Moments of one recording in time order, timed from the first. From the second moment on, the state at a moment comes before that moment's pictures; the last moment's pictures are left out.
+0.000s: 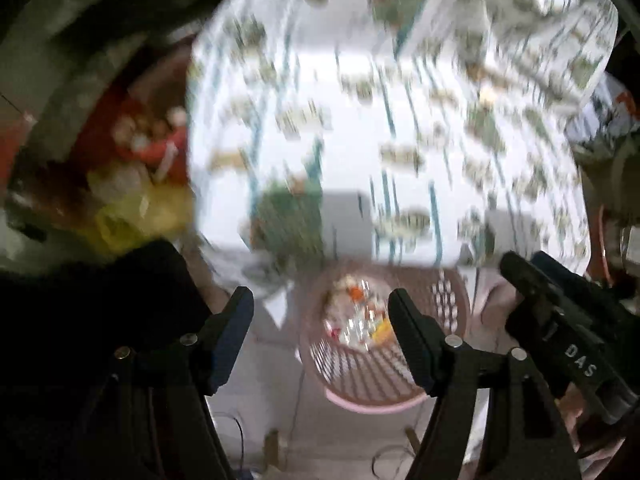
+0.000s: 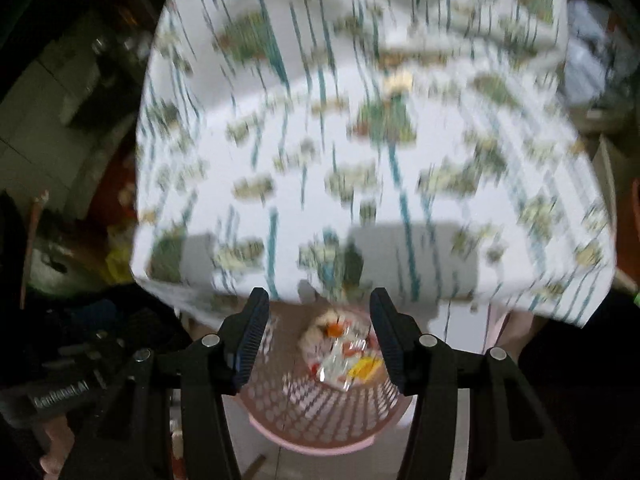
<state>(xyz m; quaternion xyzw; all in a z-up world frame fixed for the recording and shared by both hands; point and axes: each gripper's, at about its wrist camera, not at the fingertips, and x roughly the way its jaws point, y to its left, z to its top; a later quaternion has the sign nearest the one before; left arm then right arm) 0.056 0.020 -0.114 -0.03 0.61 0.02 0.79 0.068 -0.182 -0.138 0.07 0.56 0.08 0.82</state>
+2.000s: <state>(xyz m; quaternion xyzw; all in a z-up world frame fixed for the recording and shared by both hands) 0.287 -0.142 -0.102 -0.02 0.56 -0.12 0.82 0.265 -0.355 -0.034 0.09 0.46 0.02 0.89</state>
